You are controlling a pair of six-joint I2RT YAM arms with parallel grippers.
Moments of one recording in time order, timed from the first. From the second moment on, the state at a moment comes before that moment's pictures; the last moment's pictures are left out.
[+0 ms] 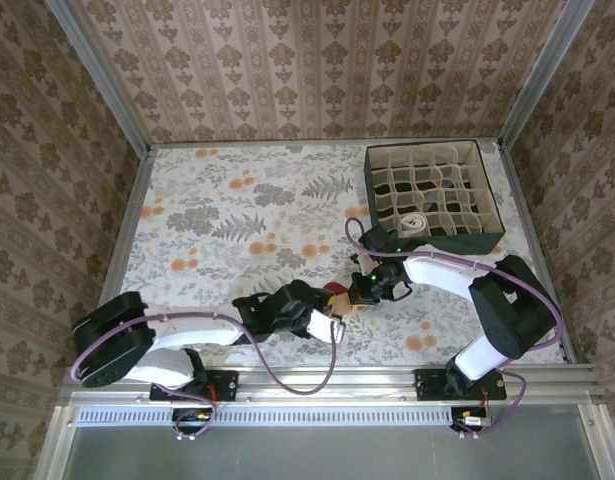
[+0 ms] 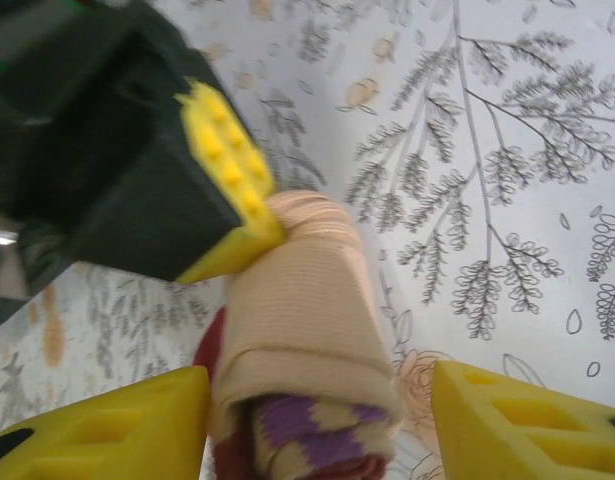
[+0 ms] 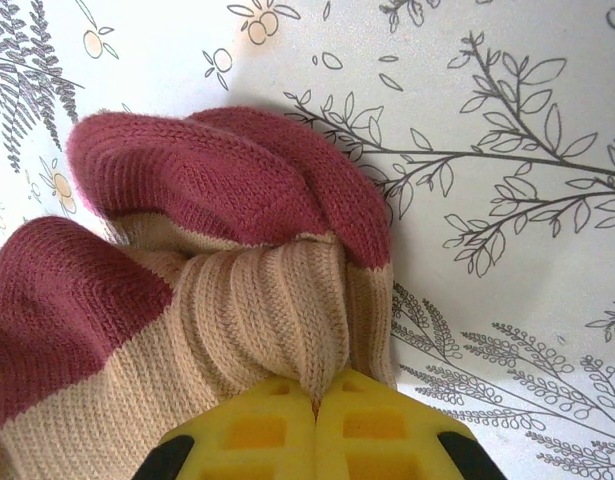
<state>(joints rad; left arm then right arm) -1.20 1.36 0.53 0.10 -0.01 0.93 0.56 1.57 0.82 -0.56 -0.45 0.49</state>
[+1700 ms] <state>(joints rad) -0.59 1.62 0.56 0.26 0.85 0.10 0.99 1.13 0.64 -0.37 0.25 -0.31</state>
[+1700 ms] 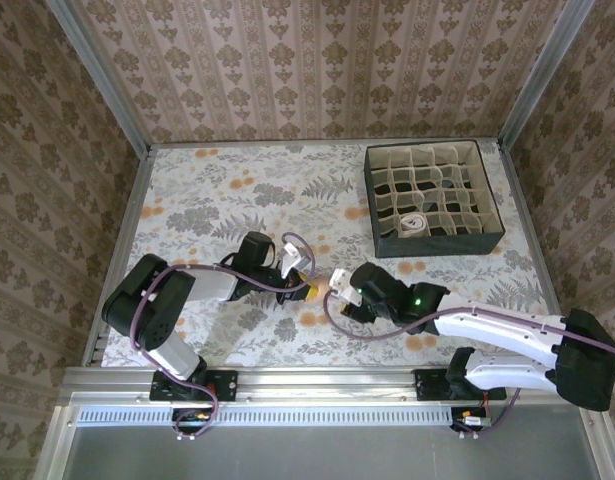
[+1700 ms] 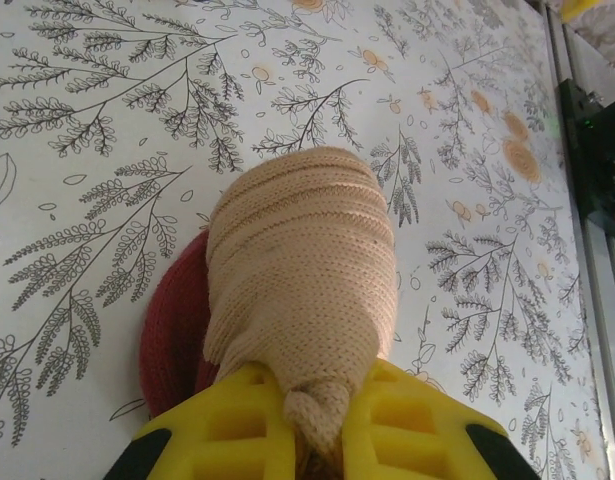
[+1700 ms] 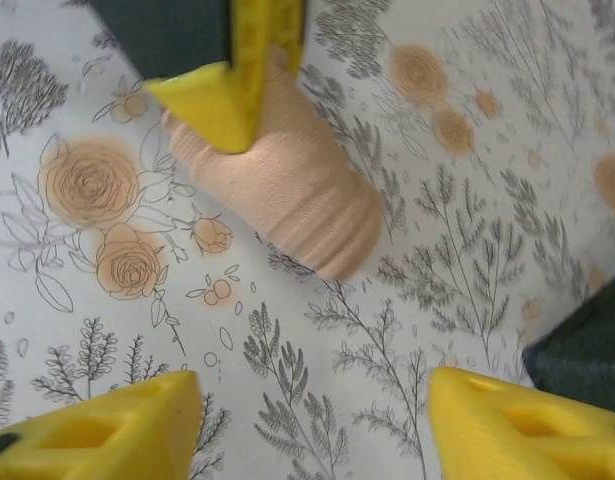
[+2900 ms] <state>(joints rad) -0.56 1.69 0.56 0.26 1.03 0.07 0.95 1.61 0.73 -0.06 0.26 -0.82</state>
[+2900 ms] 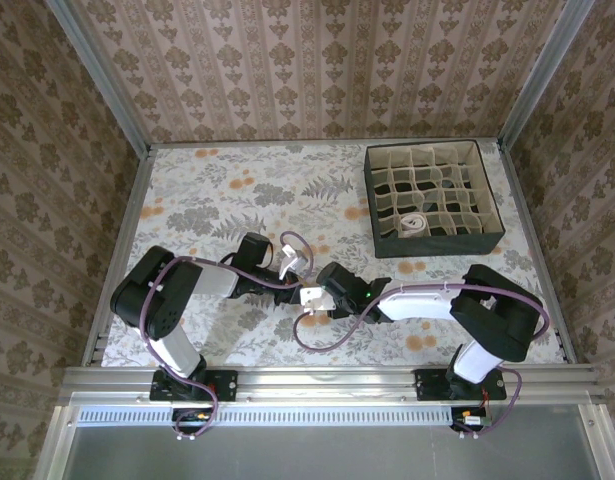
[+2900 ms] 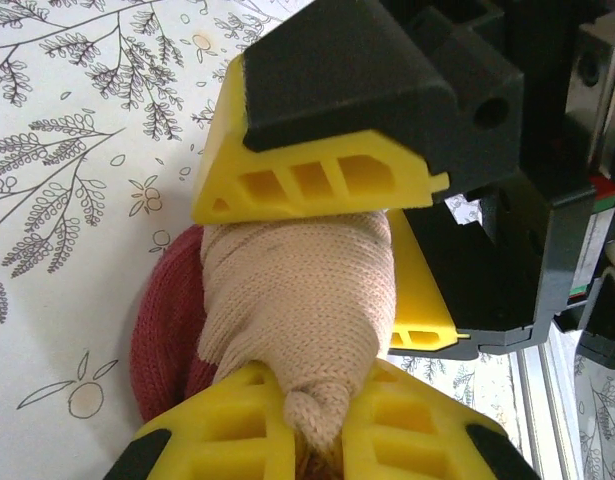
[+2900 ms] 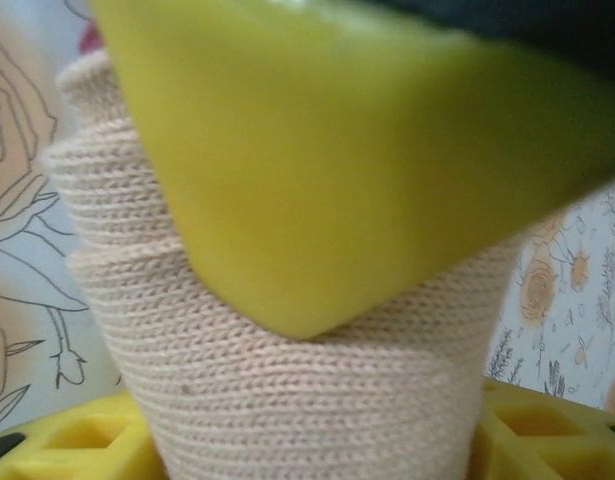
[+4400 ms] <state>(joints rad) -0.60 1.13 0.65 0.23 0.92 0.33 0.53 1.28 1.02 -0.46 -0.83 -0.23</state>
